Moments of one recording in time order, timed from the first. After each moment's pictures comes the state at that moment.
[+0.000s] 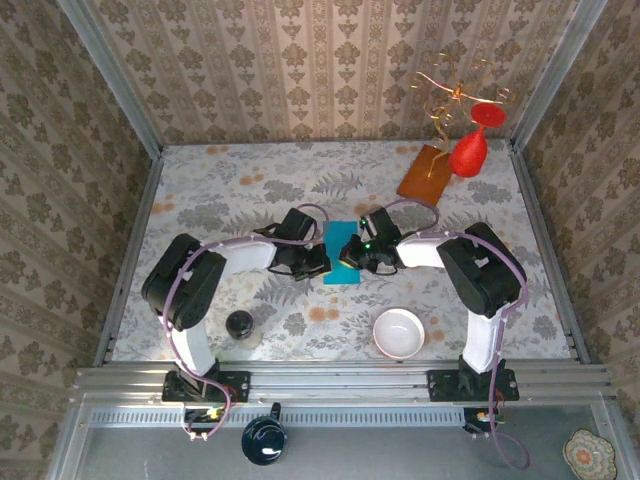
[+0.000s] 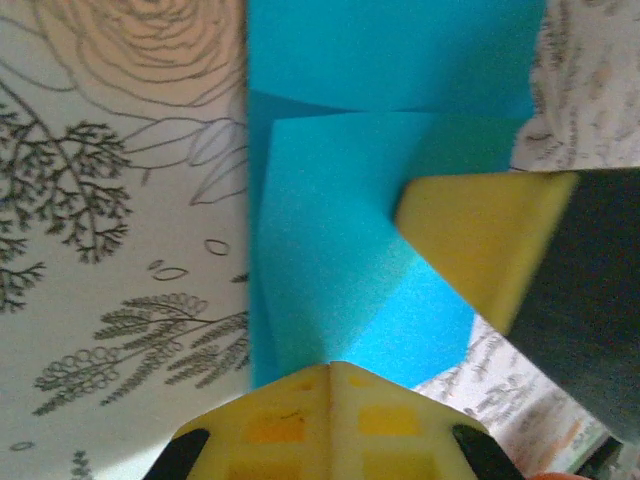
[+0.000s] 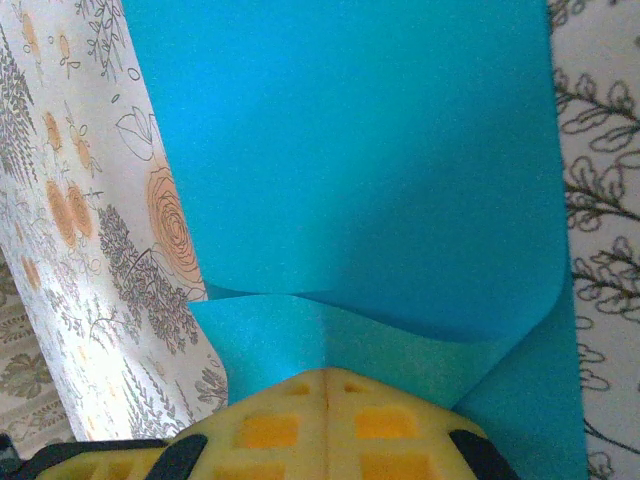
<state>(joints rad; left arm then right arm) -0.67 1.80 0.99 -0.25 0.43 -0.82 0.49 1.90 0.95 0.03 -0.40 0.97</state>
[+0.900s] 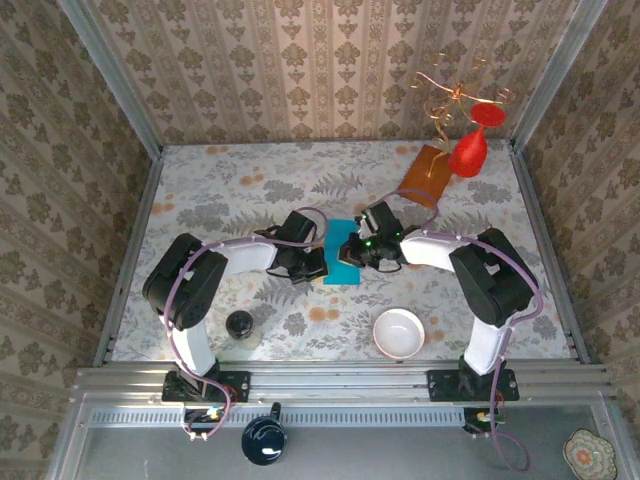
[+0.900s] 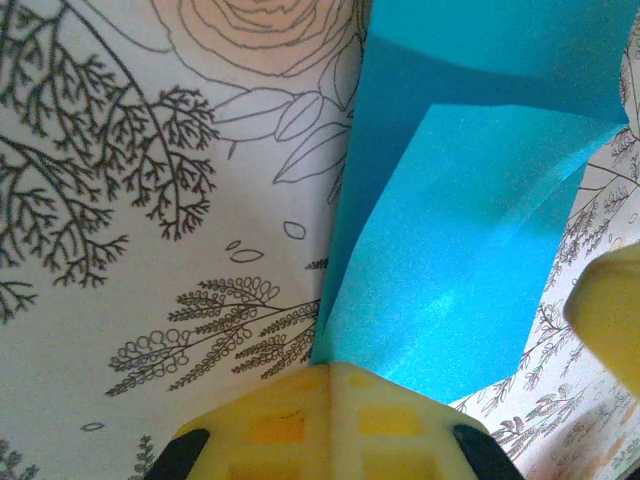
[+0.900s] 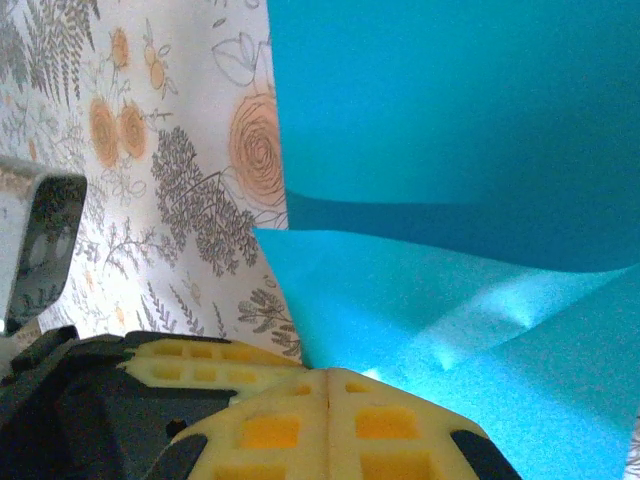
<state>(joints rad) -0.67 1.81 0.97 -0.28 0.39 -0.82 0.51 1.81 0.99 -0.11 -0.45 0.80</state>
